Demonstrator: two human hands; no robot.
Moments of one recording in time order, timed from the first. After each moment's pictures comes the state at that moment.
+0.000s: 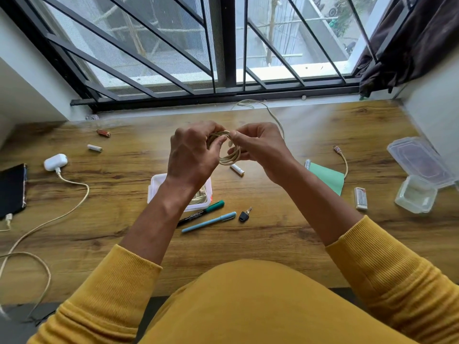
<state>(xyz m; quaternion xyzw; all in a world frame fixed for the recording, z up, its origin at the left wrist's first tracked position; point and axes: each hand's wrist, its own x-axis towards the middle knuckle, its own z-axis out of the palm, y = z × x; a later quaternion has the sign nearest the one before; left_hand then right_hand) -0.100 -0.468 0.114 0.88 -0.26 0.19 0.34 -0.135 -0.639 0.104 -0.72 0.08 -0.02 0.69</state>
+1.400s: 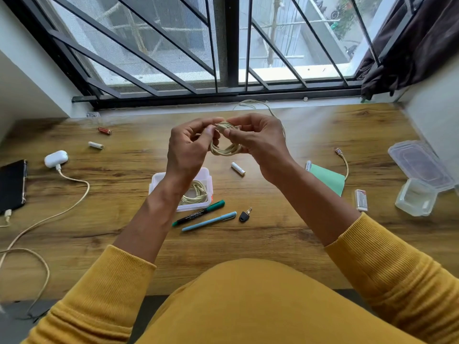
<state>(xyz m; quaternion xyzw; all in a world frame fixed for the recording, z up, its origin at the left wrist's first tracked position) -0.090 -0.459 0.101 0.75 -0.15 0.00 0.64 -0.132 -0.627 0.115 -0.68 0.08 -0.09 0.72</state>
